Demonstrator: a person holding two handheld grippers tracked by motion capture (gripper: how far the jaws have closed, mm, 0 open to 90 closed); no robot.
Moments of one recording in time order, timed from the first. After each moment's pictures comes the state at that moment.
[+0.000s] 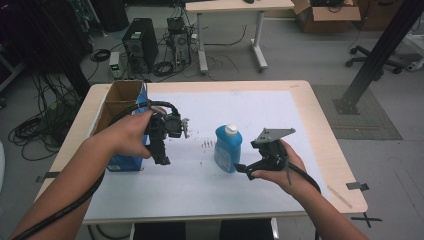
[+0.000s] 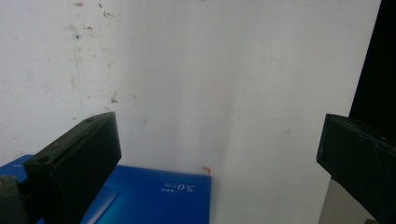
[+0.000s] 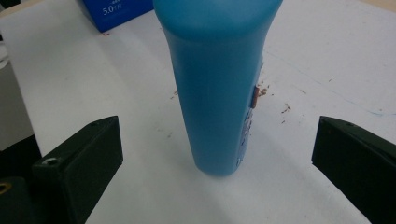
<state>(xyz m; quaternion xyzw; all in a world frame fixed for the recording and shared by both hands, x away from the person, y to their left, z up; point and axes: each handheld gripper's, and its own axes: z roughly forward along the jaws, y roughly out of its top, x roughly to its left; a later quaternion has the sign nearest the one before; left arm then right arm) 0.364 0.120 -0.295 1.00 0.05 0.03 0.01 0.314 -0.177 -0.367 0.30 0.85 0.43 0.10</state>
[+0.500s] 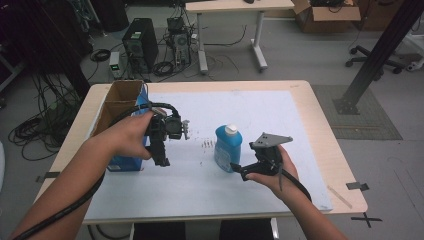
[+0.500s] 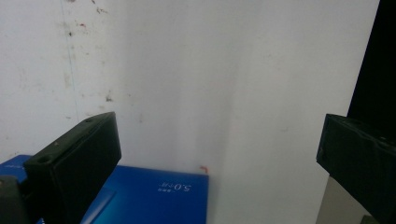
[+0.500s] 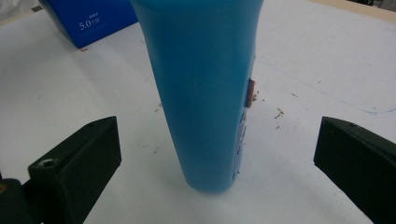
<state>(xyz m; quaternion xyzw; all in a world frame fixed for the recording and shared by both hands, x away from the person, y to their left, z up) 0.363 0.119 -0.299 1.00 0.05 0.03 0.01 0.312 -0.169 -0.390 0.33 0.82 0.46 0.13</state>
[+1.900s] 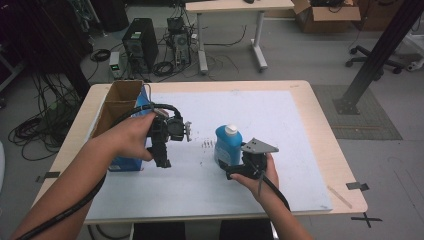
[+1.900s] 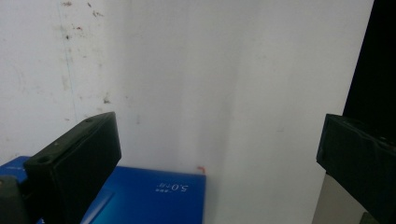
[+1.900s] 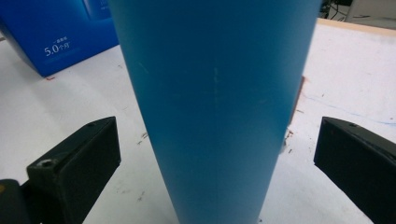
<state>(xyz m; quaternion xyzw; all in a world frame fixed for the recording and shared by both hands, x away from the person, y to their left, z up) 0.358 0.114 -0.297 1.00 0.04 0.03 0.00 0.317 -0.138 -0.427 0.36 0.77 0.50 0.19</state>
